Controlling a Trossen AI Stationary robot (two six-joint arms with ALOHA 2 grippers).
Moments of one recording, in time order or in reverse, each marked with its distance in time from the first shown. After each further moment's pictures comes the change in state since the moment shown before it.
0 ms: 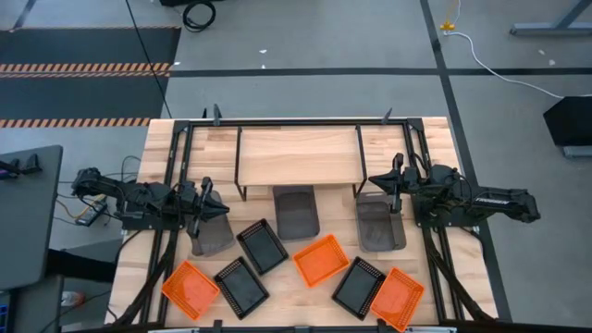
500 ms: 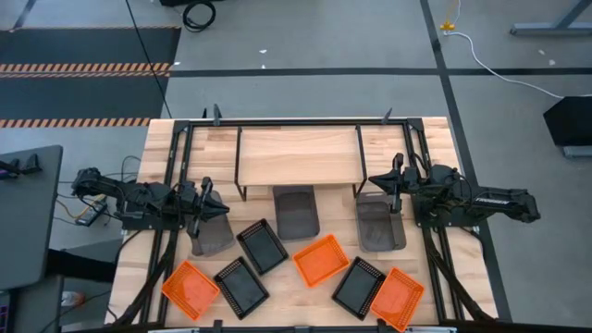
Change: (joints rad) left arm 0.000 0.000 0.000 0.000 0.000 0.000; right arm 0.000 0.000 0.000 0.000 0.000 0.000
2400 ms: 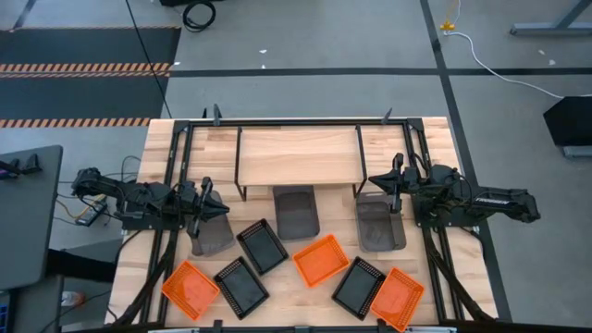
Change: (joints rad) left arm 0.000 0.000 0.000 0.000 0.000 0.000; right arm 0.000 0.000 0.000 0.000 0.000 0.000
